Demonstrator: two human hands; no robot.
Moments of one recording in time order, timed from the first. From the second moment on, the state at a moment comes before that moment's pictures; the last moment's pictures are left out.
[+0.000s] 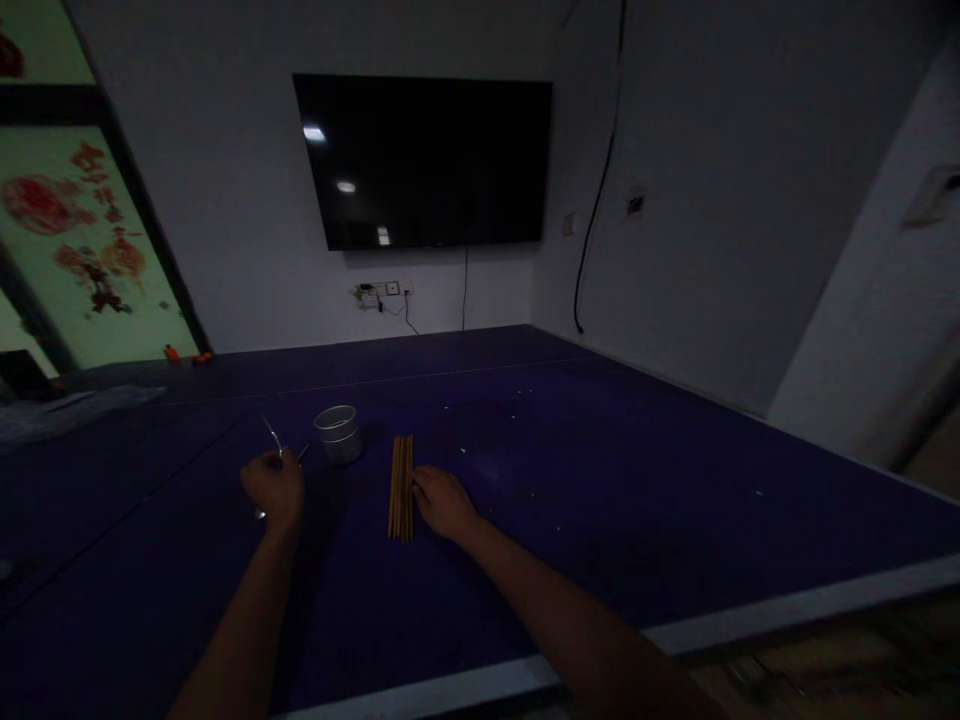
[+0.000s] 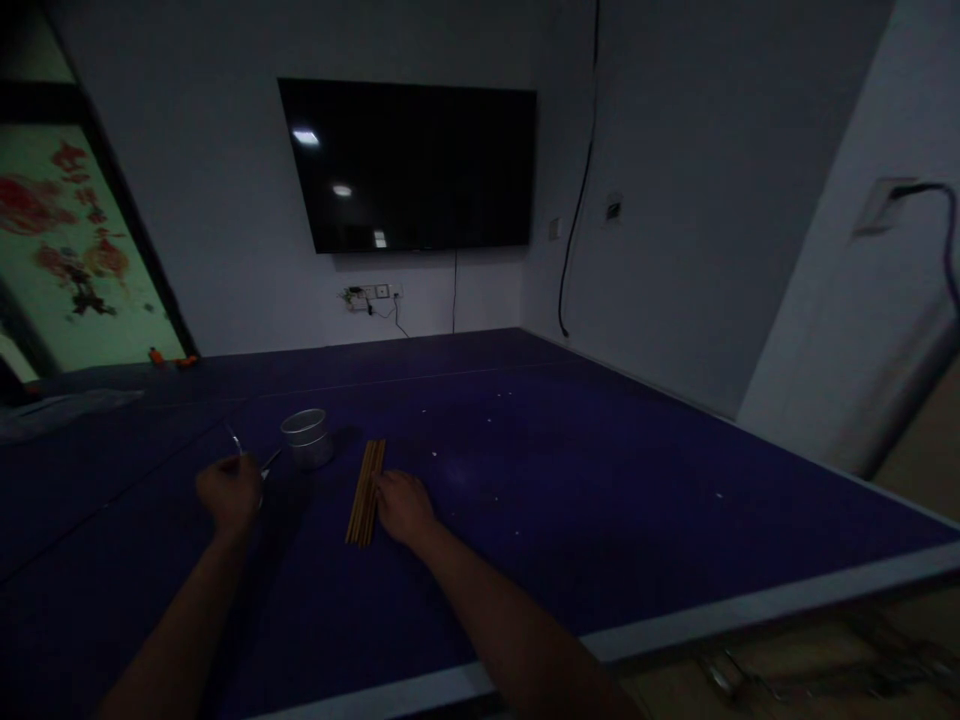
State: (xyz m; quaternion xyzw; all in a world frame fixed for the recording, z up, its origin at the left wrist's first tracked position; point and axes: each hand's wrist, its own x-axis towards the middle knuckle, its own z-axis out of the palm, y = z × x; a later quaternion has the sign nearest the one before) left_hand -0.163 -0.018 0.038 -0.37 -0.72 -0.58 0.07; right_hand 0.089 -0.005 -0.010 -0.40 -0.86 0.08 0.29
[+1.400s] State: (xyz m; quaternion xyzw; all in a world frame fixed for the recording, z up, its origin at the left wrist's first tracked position) left_hand -0.040 -0.024 0.021 -0.42 -0.45 -0.65 -0.46; right_hand 0.087 -0.027 0.009 -0.47 -0.81 0.00 0.36
